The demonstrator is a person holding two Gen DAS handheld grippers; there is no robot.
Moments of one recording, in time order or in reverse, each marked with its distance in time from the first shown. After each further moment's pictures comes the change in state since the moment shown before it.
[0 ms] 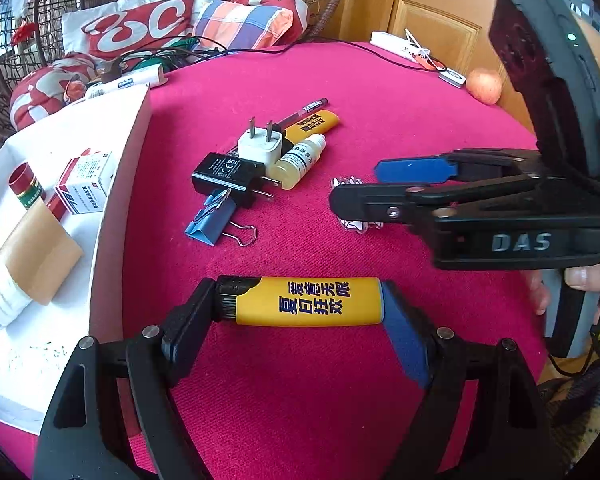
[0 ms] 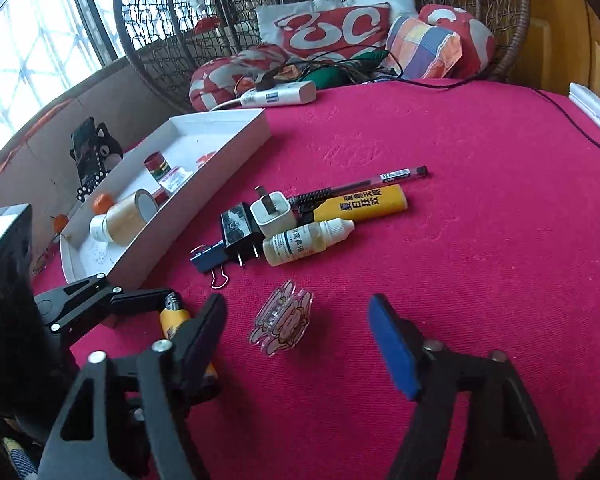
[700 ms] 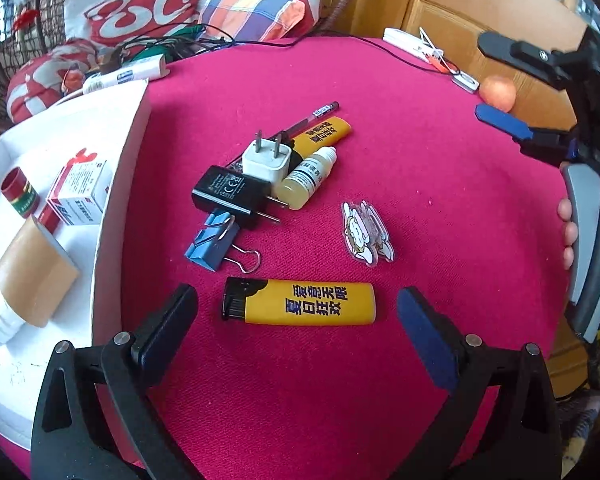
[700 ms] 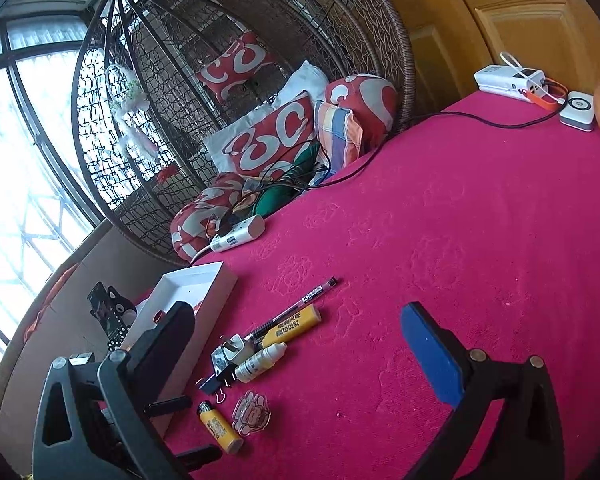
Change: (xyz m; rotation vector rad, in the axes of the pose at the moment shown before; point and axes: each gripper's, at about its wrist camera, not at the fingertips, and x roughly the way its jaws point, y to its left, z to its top) left arm 0.015 0.000 0.025 -0.015 0.052 0.018; right arm -0.077 -0.087 0.012 0.374 -0.369 0.083
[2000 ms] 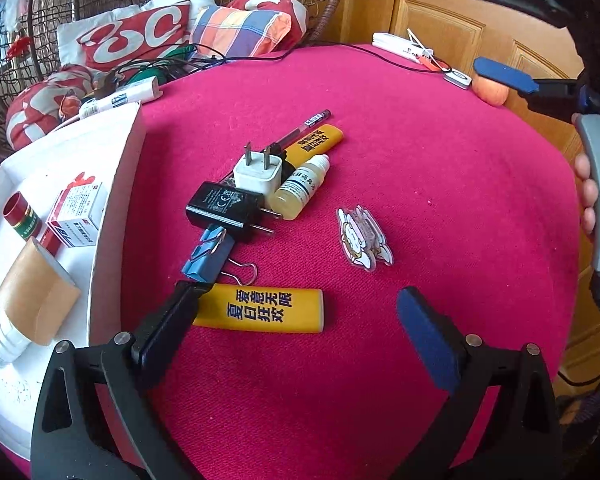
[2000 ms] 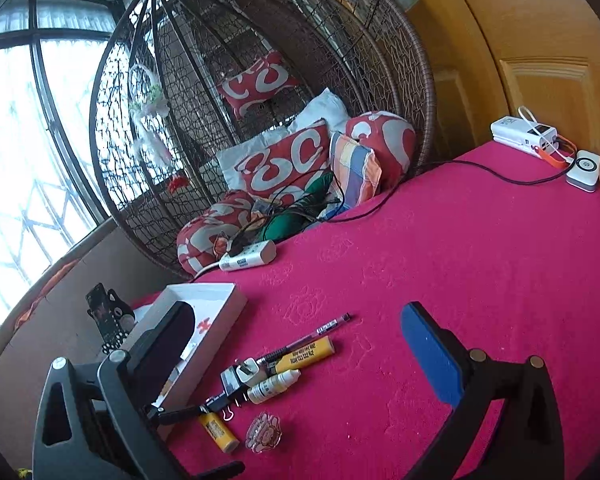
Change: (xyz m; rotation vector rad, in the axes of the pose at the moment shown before) left arm 0.000 0.003 -0.007 0.037 -0.065 0.003; right arm -0.011 0.030 0.012 -0.117 -0.063 -0.018
